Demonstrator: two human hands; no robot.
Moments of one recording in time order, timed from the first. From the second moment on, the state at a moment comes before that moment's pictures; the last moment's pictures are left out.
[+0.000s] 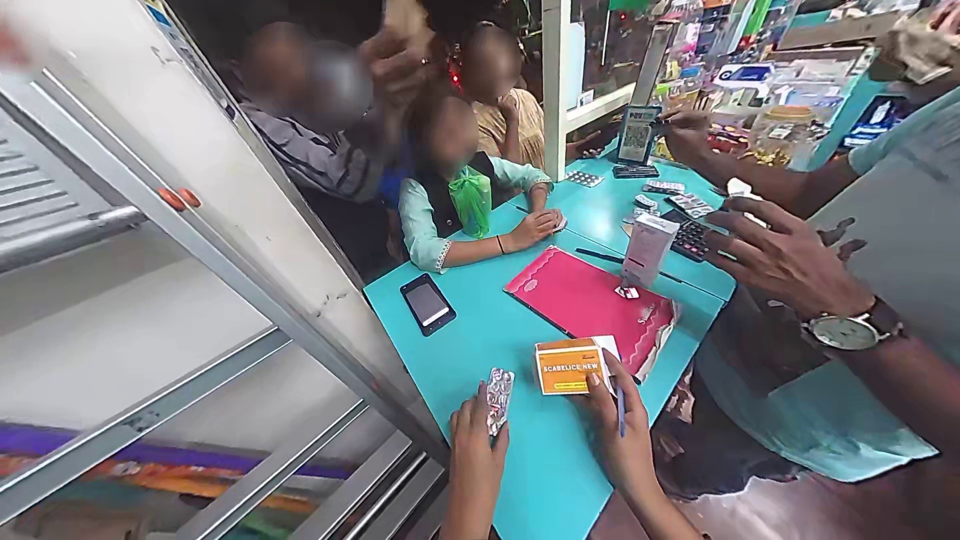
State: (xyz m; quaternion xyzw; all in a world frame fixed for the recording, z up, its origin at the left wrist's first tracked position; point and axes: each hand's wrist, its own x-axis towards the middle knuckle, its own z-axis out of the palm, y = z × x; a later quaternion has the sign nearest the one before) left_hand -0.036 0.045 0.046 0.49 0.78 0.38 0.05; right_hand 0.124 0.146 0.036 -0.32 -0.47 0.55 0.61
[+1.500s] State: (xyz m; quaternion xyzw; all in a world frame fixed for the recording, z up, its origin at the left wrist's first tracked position) left_hand -0.034 0.050 0.021 0.37 0.73 0.56 0.09; right_hand 0.120 0.154 0.040 -0.27 -0.43 0.69 0.53
